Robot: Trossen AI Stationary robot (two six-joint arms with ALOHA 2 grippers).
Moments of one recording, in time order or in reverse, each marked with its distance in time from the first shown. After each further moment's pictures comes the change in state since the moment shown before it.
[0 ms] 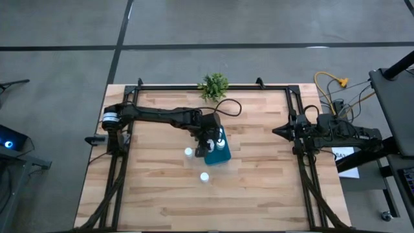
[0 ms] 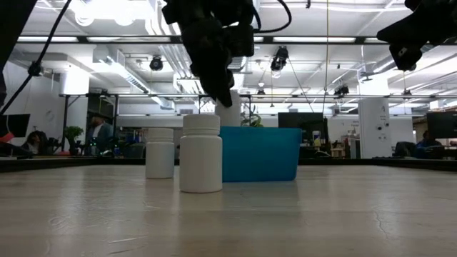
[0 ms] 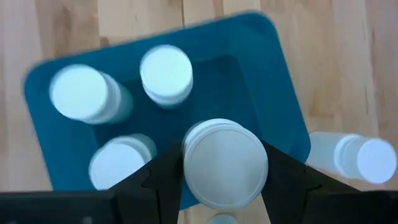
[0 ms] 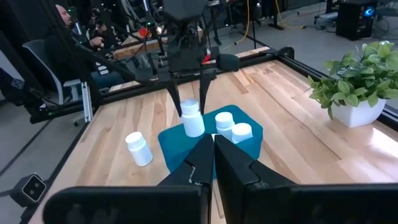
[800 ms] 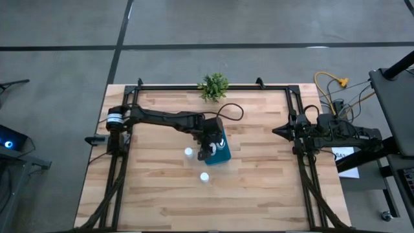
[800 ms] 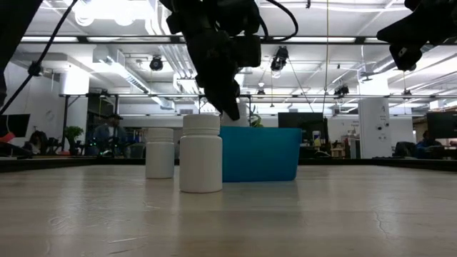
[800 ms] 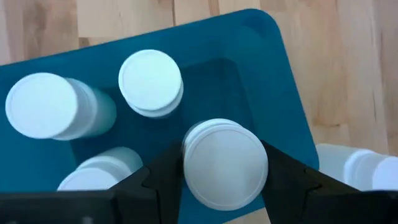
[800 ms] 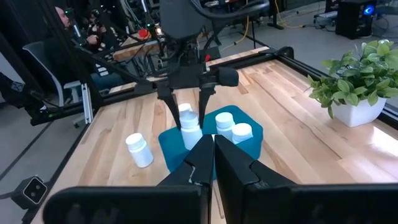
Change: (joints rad) left arm -0.013 0.055 -0.018 0.074 0.008 -0.023; right arm 0.000 0.000 0.000 0.002 0.002 0.011
